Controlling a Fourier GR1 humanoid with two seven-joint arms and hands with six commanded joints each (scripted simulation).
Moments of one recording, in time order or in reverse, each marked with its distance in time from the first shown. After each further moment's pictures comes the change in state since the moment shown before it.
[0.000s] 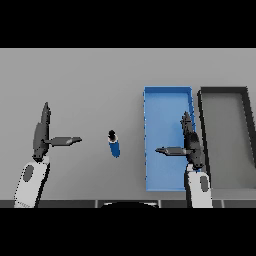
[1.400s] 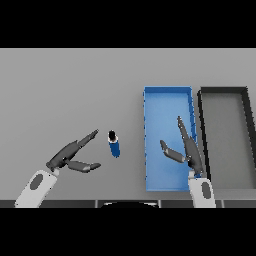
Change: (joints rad) left arm 0.047 0.134 -0.290 -0.156 -0.055 -0.506 -0.088; right arm 0.083 -0.111 0.125 -0.124 0.177 0.051 -0.045
